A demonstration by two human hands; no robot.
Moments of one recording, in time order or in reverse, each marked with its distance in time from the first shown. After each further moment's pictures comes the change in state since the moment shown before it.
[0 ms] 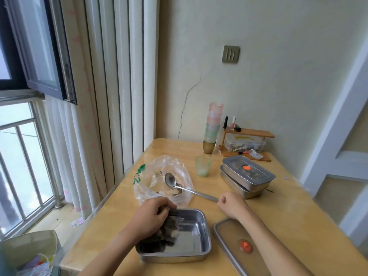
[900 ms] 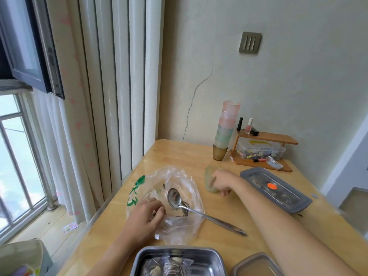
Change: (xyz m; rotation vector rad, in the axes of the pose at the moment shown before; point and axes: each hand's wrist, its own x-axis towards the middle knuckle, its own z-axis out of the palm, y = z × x) left_hand 0.087 -0.086 0.013 0.085 0.173 0.067; right_hand 0.168 -0.079 -0.032 -0.200 -0.291 -0.039
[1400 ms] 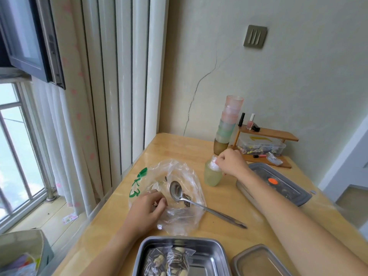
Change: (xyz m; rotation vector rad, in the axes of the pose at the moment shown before) left_hand -0.001 -0.001 -0.002 -0.056 0.035 0.007; right_hand 0.004 0.009 -0.015 0.234 0.500 -0.077
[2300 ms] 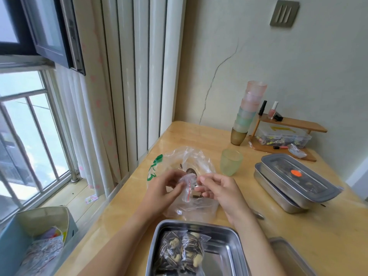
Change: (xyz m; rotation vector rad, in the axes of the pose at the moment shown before) left_hand -0.002 0.023 -0.011 -0.331 0.105 0.031; right_hand -0.149 -0.058 0.057 1.129 -0.263 0.048
